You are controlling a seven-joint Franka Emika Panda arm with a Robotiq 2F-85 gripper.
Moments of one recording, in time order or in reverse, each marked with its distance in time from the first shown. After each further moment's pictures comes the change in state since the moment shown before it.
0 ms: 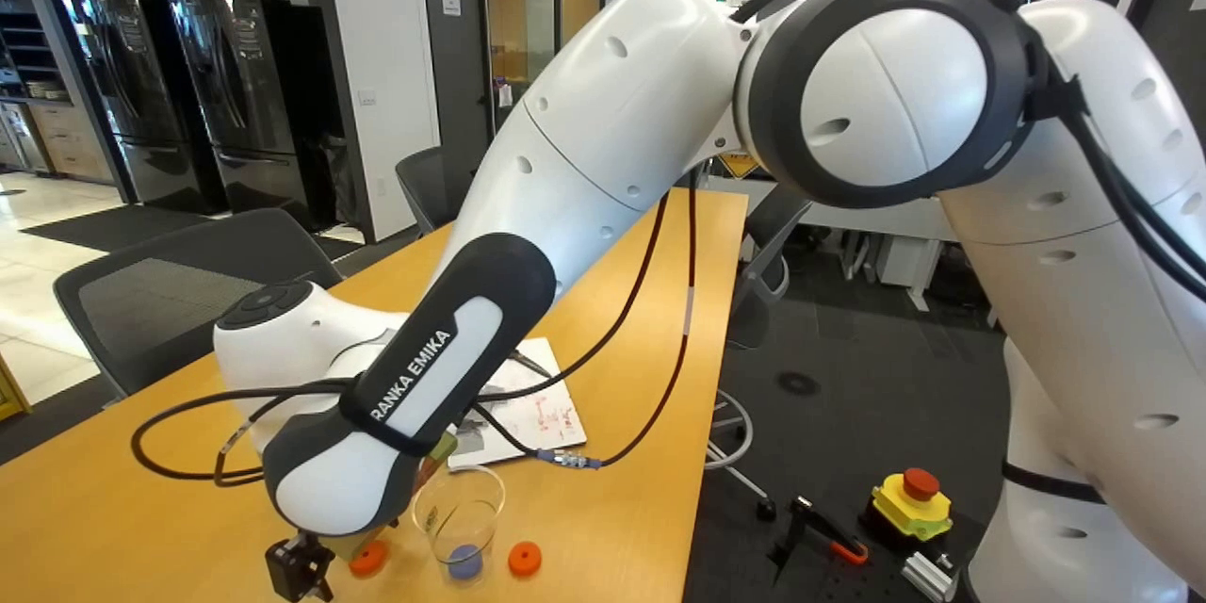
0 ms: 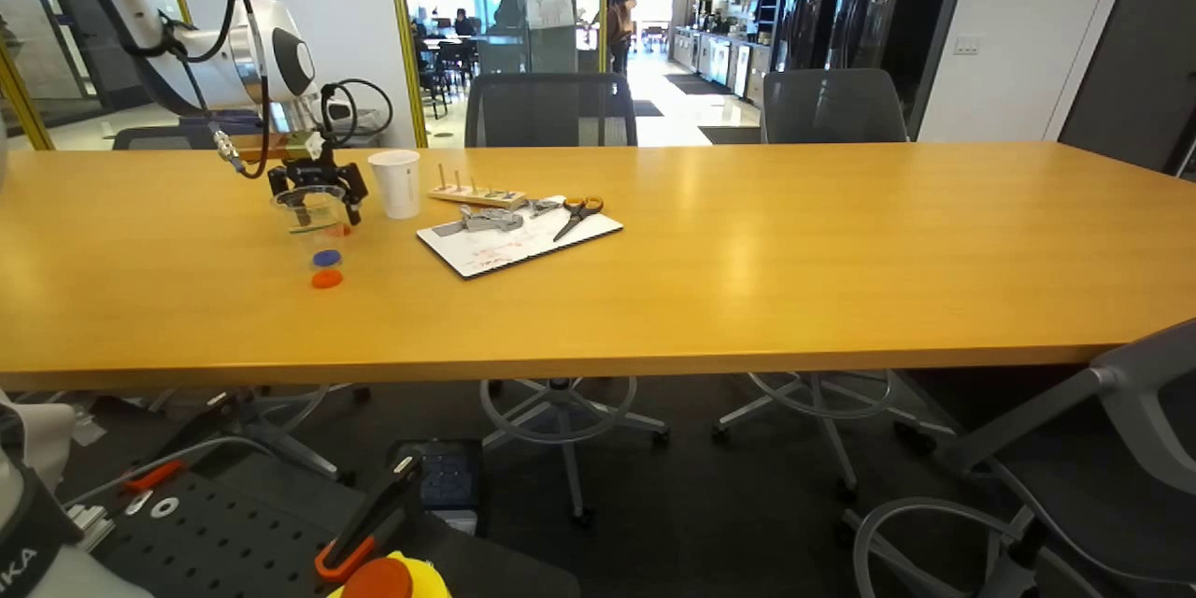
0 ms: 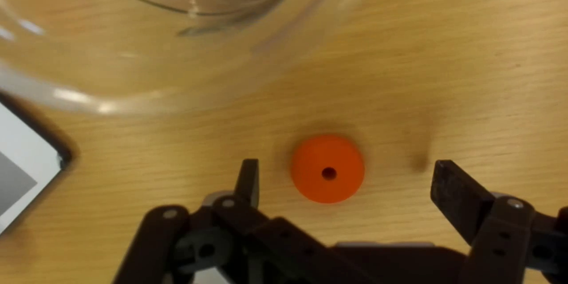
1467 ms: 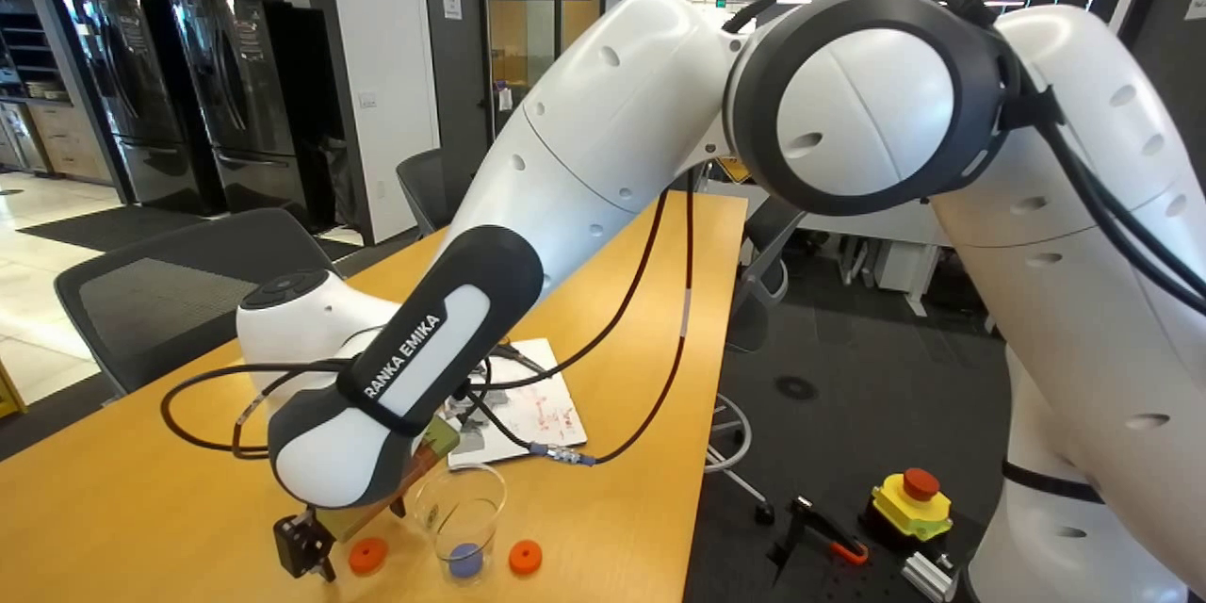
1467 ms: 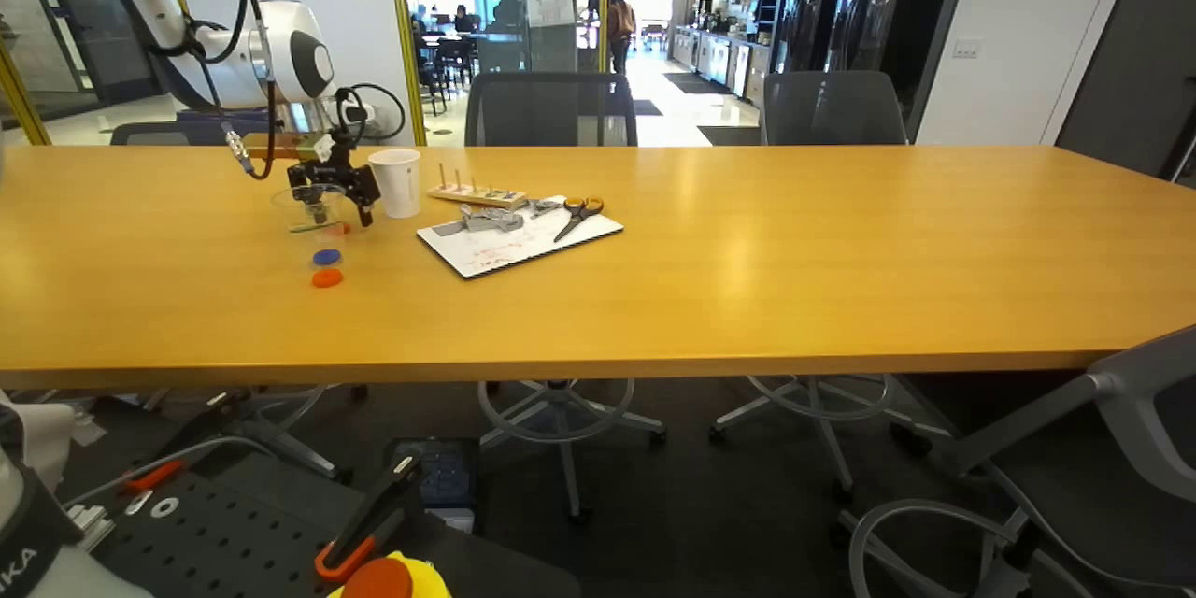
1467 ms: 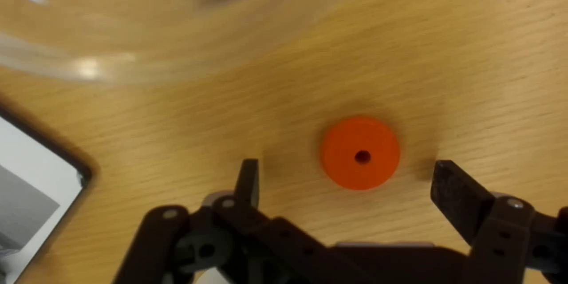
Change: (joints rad) arm -0.022 0.021 -0.016 0.032 0.067 -0.010 0.036
